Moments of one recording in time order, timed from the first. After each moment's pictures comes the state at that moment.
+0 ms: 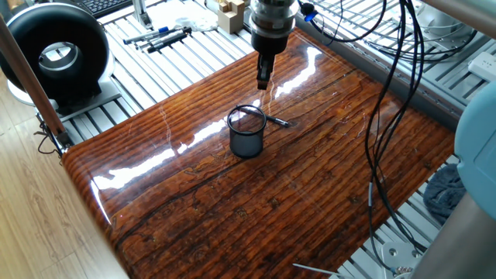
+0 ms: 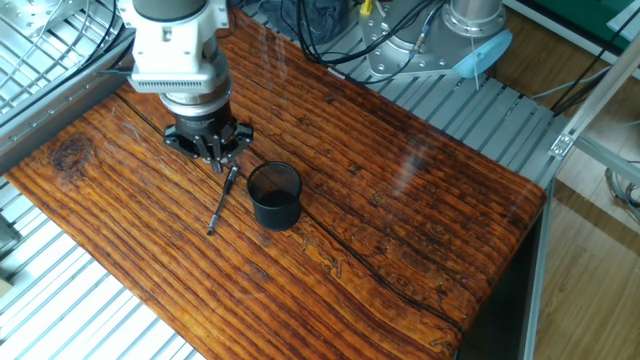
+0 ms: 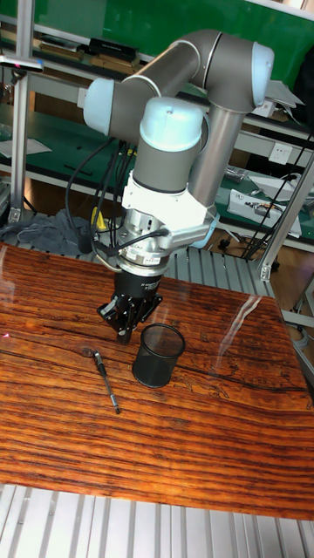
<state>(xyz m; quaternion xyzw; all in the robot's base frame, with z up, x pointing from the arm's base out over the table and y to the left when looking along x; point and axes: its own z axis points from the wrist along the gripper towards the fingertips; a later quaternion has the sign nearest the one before) 0.563 -0.029 0.112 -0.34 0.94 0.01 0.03</state>
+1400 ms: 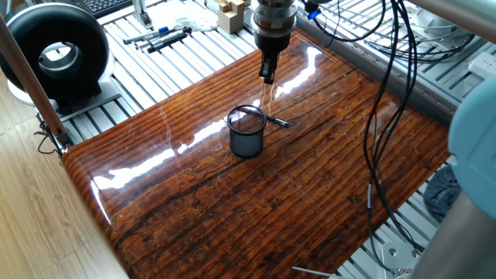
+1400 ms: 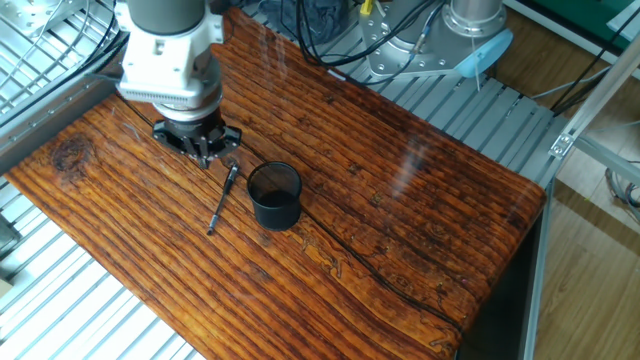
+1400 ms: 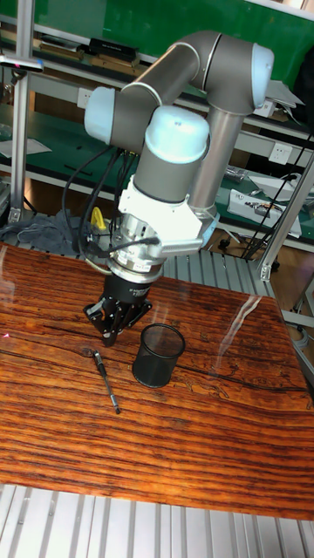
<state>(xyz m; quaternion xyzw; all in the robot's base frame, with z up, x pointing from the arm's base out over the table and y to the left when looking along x) 0.567 -0.054 0.101 -0.29 0.96 -0.03 0.00</state>
